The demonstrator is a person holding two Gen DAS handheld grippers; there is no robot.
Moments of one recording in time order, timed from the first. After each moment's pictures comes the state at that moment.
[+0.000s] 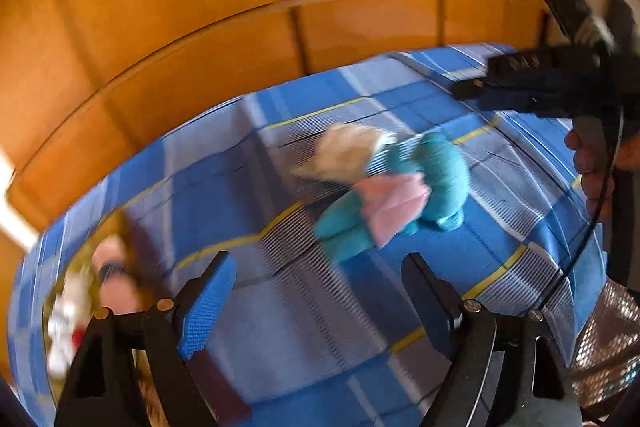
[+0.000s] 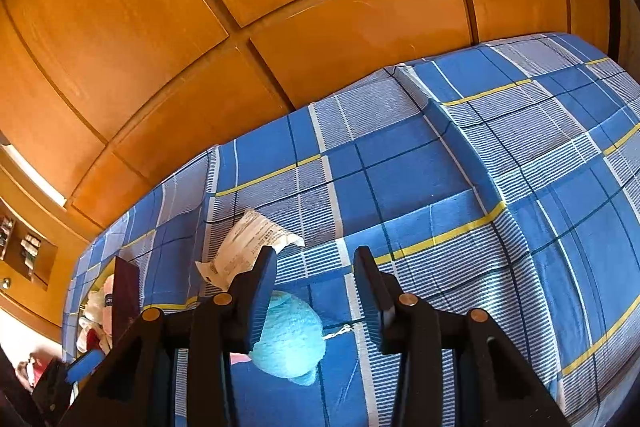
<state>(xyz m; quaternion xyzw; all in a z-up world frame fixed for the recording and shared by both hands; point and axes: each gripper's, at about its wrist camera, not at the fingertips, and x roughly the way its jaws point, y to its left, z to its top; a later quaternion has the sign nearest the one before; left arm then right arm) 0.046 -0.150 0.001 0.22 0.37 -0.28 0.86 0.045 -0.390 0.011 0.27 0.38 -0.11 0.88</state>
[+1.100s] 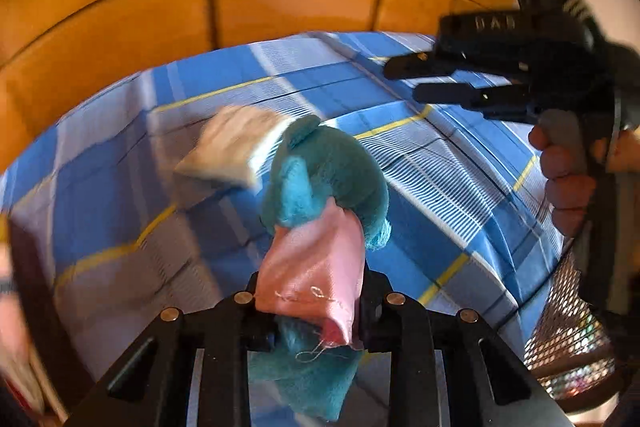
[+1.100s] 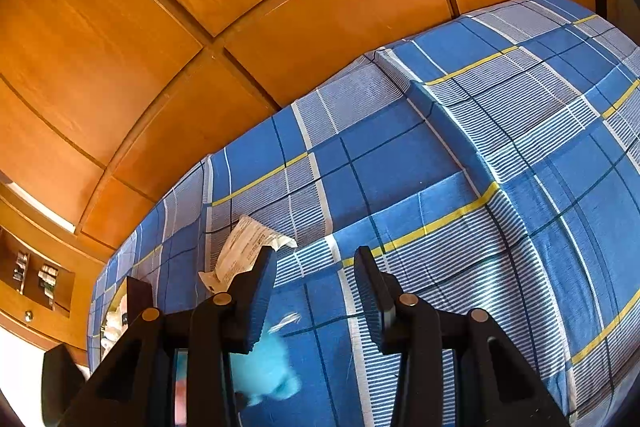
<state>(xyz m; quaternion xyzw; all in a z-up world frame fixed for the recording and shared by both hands) 0.059 -0.198 -0.037 0.15 0.43 -0.41 0.79 0.040 -0.410 0.001 0.33 0.38 -0.11 0.86</state>
